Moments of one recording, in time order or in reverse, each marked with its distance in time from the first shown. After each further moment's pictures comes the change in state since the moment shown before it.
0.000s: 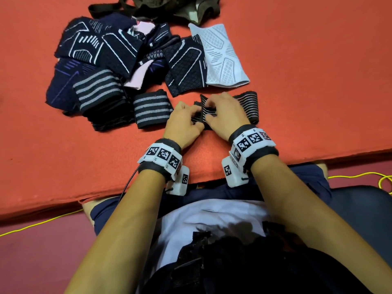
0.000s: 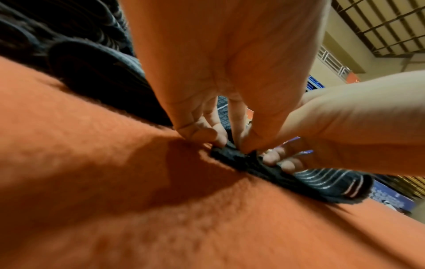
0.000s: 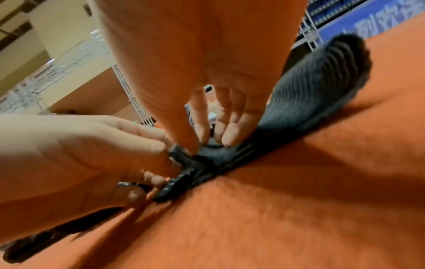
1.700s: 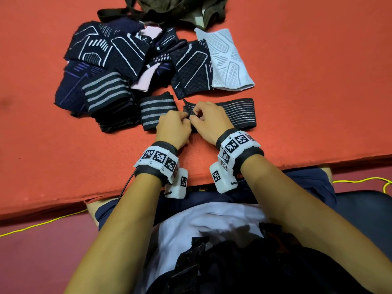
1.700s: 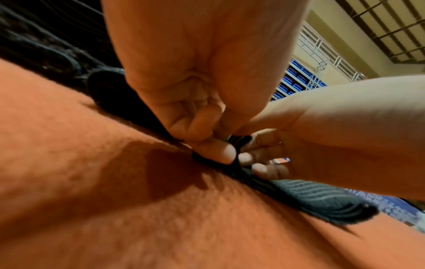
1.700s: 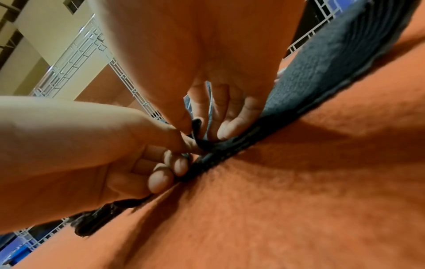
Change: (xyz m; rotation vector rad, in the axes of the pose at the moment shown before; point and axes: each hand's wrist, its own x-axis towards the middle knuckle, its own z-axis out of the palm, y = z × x) left_hand -0.013 -0.005 -0.024 -0.066 0.056 -0.253; right_hand 0.004 -0.034 0.027 0.151 -0.049 -0.021
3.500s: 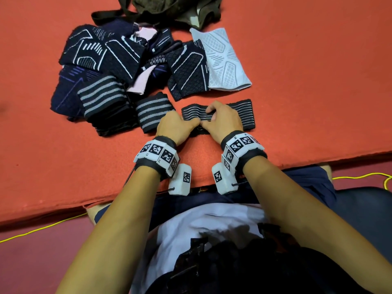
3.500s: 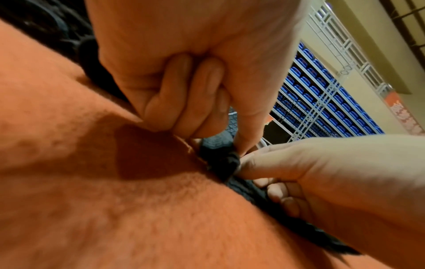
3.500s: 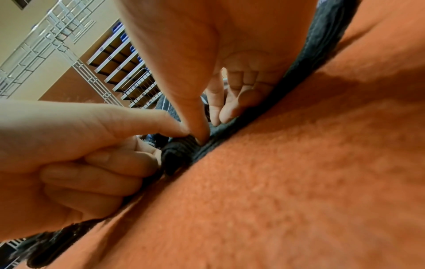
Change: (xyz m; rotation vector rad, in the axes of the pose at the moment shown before) left_hand 0.021 0.003 0.006 -0.080 -0.073 -0.151; right_hand 0.002 0.027 -0.003 0.064 0.106 0.257
